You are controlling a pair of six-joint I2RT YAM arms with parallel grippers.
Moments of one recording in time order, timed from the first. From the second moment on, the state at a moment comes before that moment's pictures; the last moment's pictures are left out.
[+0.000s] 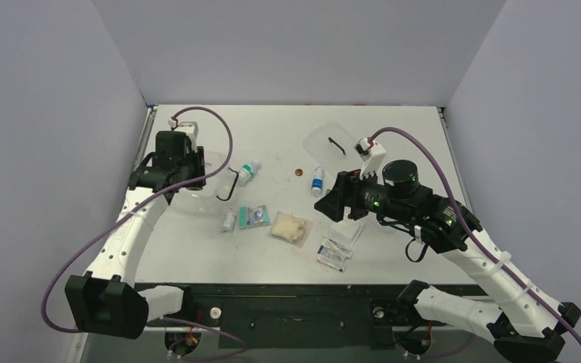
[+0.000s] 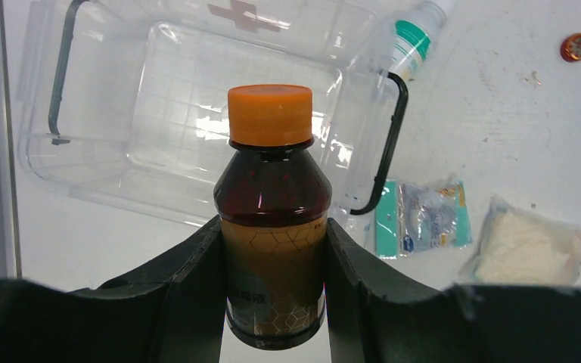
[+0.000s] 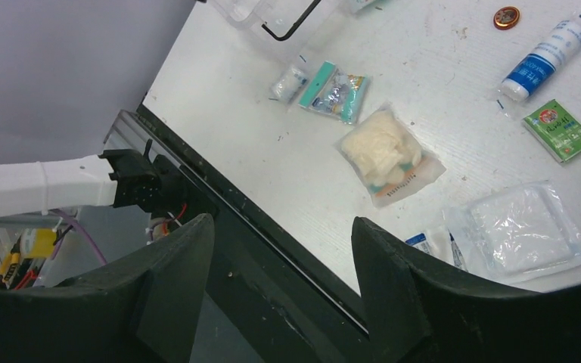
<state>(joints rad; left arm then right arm) -0.17 1.18 1.12 -0.71 -0.10 -0.15 0.76 0.95 1.21 -0.71 -0.16 0.51</state>
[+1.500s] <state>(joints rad) -0.22 1.59 1.07 -0.46 -0.02 -0.23 0.90 0.84 1.06 -0.69 -0.03 0.55</state>
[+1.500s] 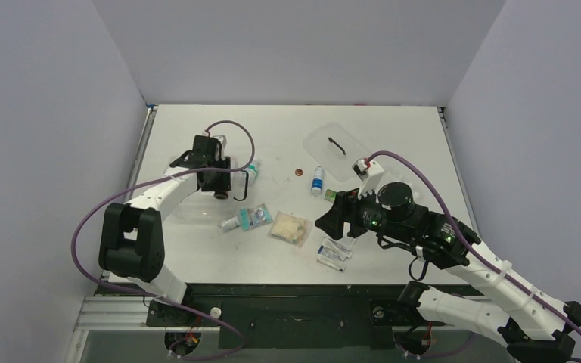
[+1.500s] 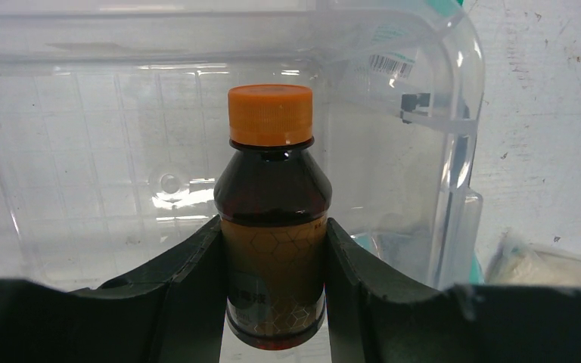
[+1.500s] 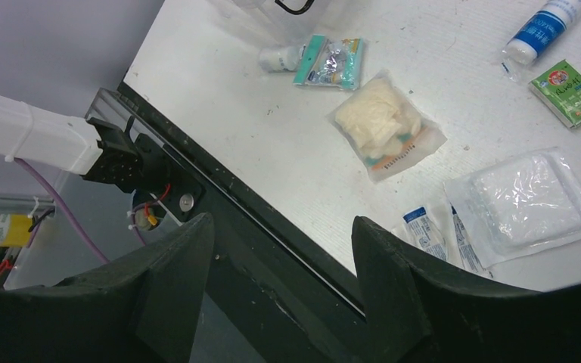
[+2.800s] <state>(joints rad) -0.22 1.74 1.15 -0.46 -0.04 -0.25 0.93 0.84 1.05 -0.69 0.02 0.57</state>
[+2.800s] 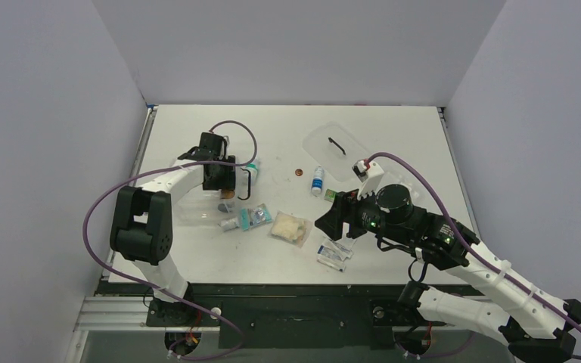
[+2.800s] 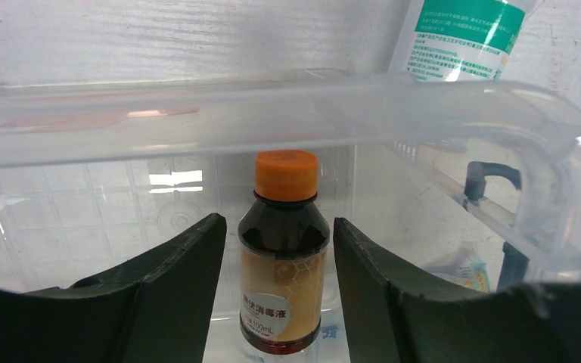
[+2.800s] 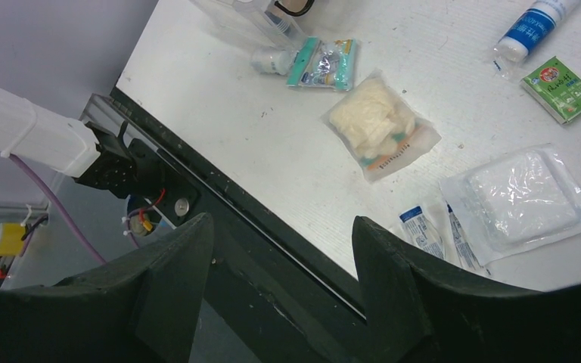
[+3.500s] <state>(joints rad) -0.22 1.36 1.15 -0.57 -0.17 -0.23 0.90 1.09 1.21 -0.76 0.28 0.61</state>
